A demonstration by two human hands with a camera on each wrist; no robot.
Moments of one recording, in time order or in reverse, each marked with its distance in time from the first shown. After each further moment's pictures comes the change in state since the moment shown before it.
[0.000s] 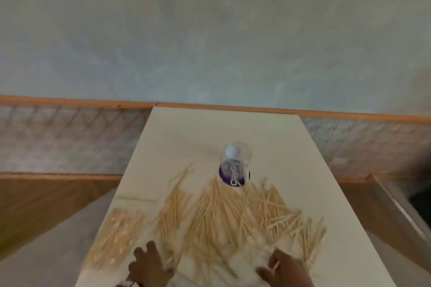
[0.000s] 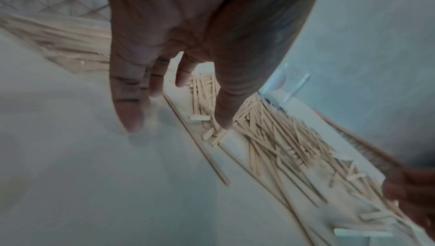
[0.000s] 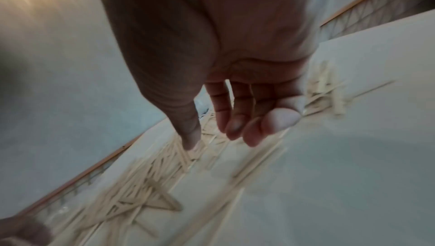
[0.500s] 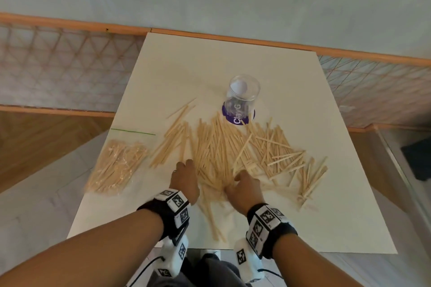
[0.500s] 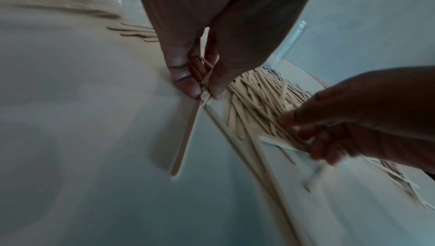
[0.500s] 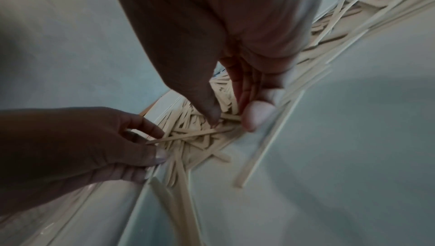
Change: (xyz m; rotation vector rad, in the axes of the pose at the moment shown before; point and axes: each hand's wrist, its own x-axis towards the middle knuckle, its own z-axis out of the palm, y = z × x) left_hand 0.015 0.067 0.026 0.013 0.054 0.325; right_hand 0.017 -0.084 0.067 0.146 -0.052 -0.043
